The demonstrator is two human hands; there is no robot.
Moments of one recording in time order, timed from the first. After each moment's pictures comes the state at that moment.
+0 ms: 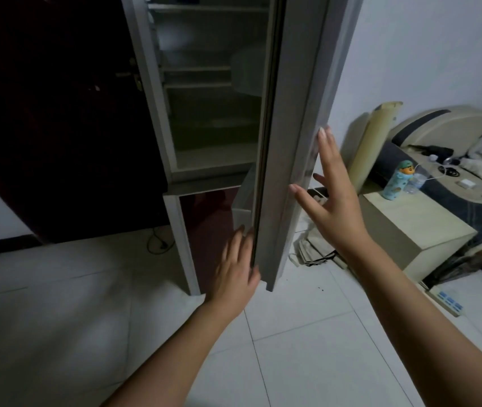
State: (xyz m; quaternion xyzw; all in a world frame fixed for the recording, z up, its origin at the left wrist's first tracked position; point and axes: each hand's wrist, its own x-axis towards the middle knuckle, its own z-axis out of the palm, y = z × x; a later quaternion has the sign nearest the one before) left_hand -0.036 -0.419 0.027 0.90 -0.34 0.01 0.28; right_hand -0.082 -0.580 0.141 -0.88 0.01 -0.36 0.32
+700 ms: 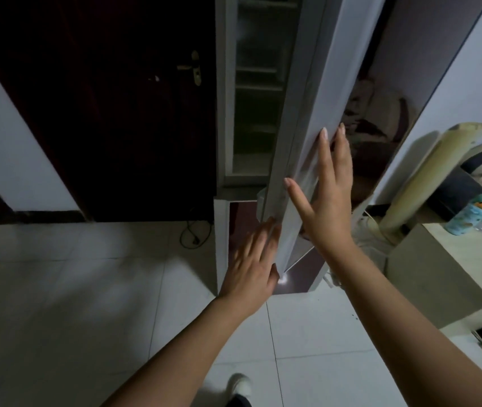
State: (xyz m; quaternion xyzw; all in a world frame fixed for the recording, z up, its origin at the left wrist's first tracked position) left_hand 0.060 -0.368 0.017 0.90 -0.36 0.06 0.22; right_hand 0.063 -0.505 0.115 -0.88 0.01 -0.43 0.23
